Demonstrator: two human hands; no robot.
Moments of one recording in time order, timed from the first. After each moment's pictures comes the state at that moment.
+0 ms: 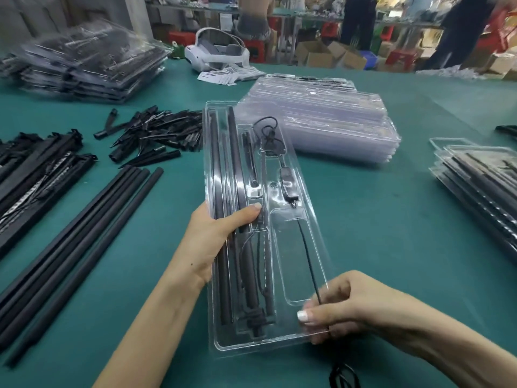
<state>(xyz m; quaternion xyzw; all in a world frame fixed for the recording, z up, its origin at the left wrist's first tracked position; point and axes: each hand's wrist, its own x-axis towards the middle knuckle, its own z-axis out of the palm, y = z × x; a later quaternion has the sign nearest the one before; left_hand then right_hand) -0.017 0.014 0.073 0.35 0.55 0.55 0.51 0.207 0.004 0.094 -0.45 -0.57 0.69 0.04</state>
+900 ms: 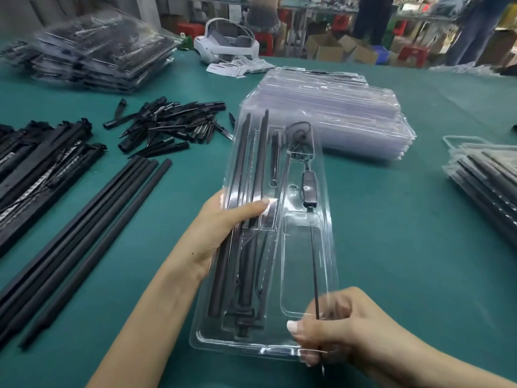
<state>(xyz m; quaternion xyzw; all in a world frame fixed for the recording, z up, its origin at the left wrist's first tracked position) -0.024 0.011 0.081 0.41 0.56 0.50 0.52 0.189 -0.026 0.088 -0.40 -0.53 0.74 0.13</state>
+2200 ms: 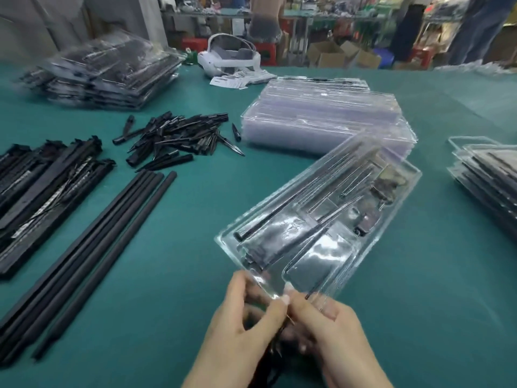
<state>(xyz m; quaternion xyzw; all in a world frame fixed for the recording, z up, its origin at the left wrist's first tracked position) 0.030 -0.081 0.069 0.42 0.59 0.50 0.48 0.153 -0.048 0.074 -0.47 -0.40 0.71 0.34</state>
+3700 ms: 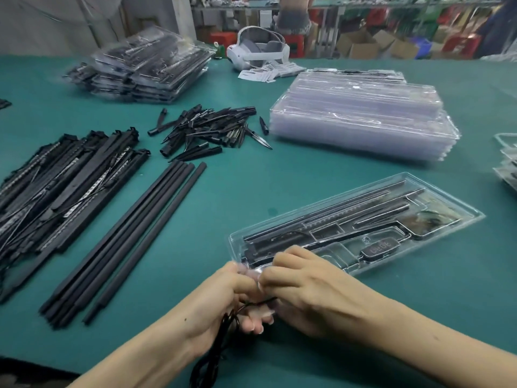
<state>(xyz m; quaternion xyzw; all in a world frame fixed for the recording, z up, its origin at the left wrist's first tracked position) -0.023 -0.065 0.069 0.27 0.59 0.38 0.66 0.131 0.013 0.065 -0.03 -0.98 0.04 0.20</state>
